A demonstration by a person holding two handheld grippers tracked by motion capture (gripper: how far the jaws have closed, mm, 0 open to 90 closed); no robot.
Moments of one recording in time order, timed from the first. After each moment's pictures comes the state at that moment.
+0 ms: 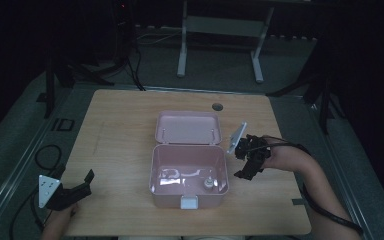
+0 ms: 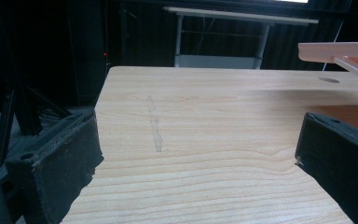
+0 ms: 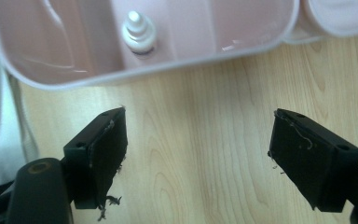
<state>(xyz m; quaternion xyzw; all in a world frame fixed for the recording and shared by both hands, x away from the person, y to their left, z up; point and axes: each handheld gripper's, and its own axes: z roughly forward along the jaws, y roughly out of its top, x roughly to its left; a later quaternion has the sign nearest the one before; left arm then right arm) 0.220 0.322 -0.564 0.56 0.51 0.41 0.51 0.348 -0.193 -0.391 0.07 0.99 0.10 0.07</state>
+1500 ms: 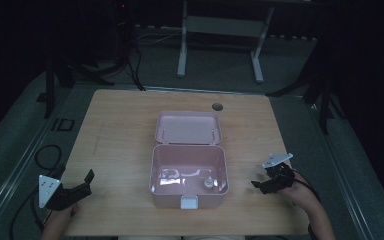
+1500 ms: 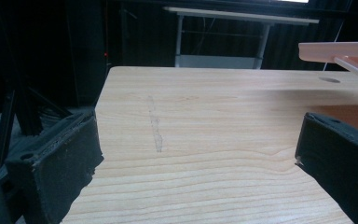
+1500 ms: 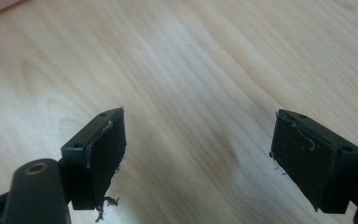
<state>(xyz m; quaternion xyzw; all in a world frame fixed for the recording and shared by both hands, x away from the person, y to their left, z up) 0.220 0.322 -0.564 0.56 0.51 0.41 0.51 0.338 -0.319 -0.523 0.29 0.91 0.25 0.14</state>
